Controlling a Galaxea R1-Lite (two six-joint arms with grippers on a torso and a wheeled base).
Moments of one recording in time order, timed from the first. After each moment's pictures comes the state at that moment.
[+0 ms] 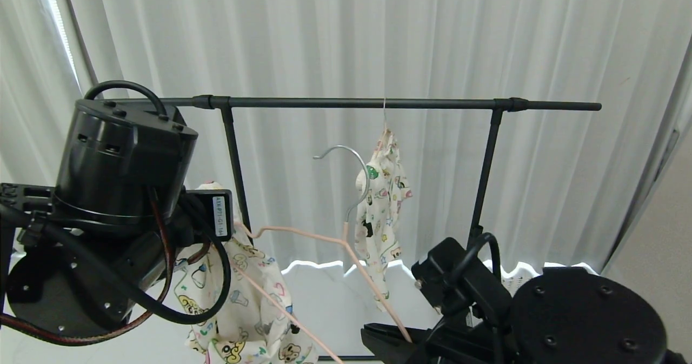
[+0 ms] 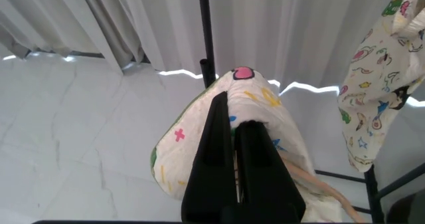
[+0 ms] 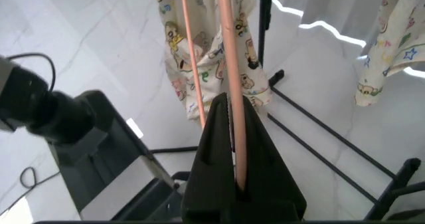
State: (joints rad) left arm -0.69 1.42 -0.94 0.11 0.85 -0.29; right arm 1.27 1.64 -0.72 -0.53 -0.23 0.43
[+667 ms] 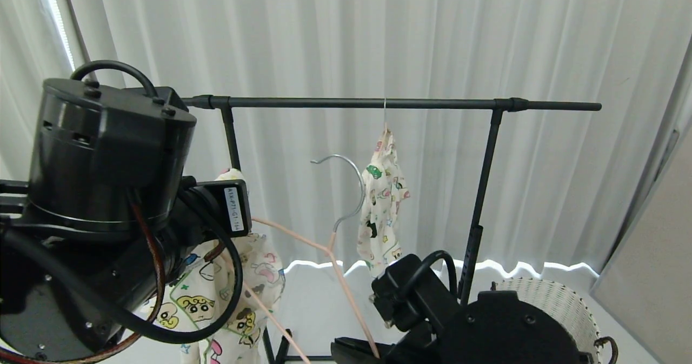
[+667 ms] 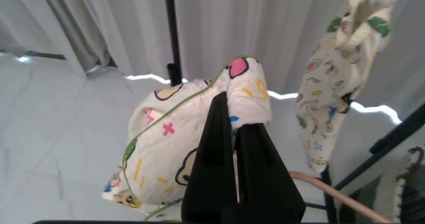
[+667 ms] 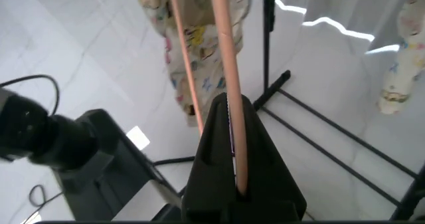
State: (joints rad) left arm -0.79 1.41 -0.99 0.11 0.85 -0.36; right arm 1.32 1.74 -0.77 -0.56 -0.27 0.51
